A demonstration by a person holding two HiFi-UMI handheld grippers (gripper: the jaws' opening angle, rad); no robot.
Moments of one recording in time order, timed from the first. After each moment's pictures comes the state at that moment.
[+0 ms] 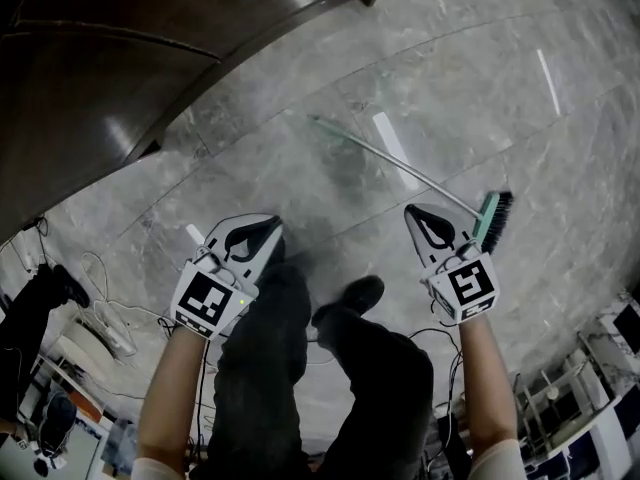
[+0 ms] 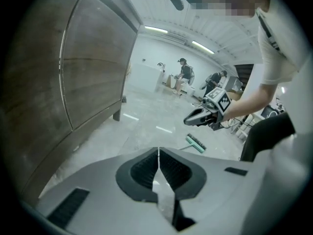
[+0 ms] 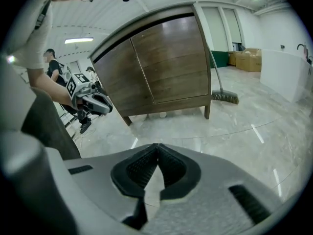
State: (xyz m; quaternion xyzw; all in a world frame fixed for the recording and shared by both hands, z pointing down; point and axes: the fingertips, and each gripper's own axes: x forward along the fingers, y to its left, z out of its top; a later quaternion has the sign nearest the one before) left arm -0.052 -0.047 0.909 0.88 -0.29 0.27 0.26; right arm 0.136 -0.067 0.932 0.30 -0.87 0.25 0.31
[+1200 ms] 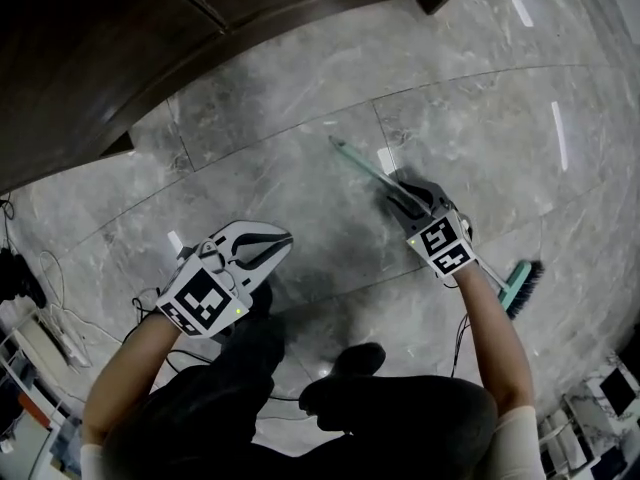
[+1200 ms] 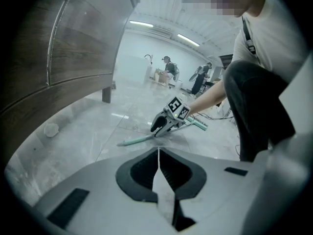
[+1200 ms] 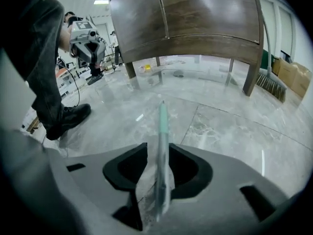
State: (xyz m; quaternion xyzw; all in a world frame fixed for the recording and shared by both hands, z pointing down) left arm -0.065 -0.028 1.110 0.91 -0.20 0.28 0.23; right arm 0.088 -0.101 1.256 0.14 -0.88 0.15 0.44
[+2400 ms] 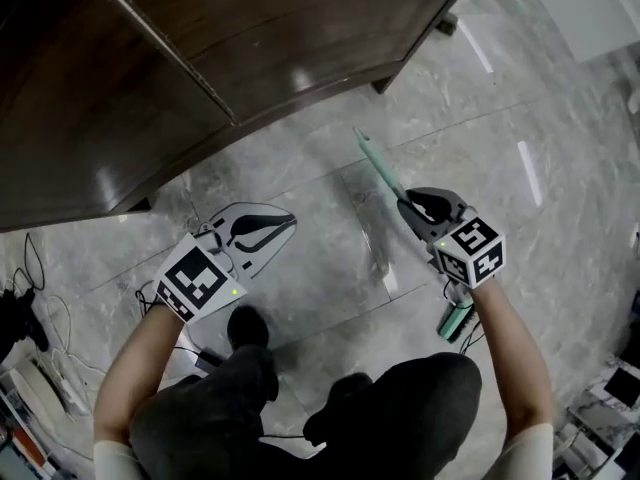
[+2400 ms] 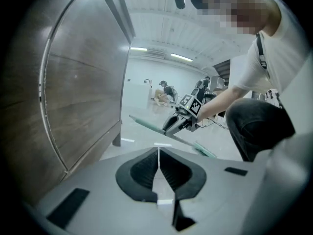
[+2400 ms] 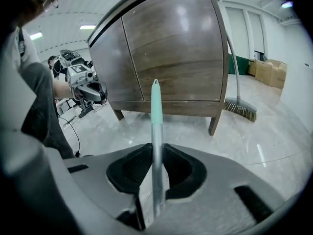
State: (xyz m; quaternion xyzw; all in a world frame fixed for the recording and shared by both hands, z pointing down) left arm -0.057 -0.152 0.956 0.94 -0.25 0.20 0.14; right arm 0.104 -0.211 1.028 0.23 -0.89 0.18 0.35
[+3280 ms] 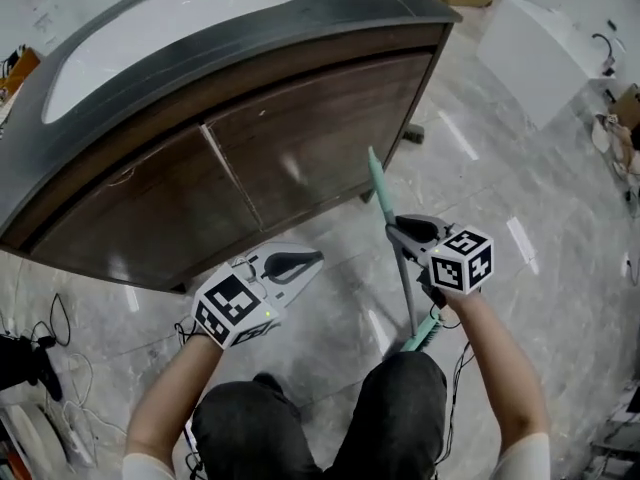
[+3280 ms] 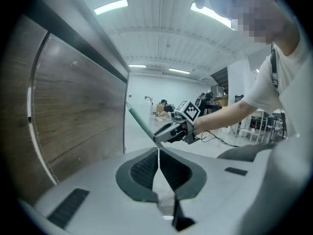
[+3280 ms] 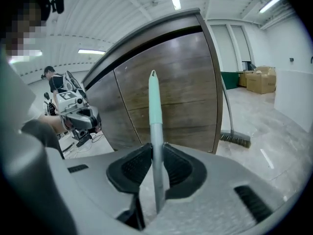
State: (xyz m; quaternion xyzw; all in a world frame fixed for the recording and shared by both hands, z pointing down) left arm -0.034 -0.197 0.778 0.95 -0.27 0.14 0.10; right arm 0.073 -0.287 0.832 0.28 -0.91 0.19 0.22
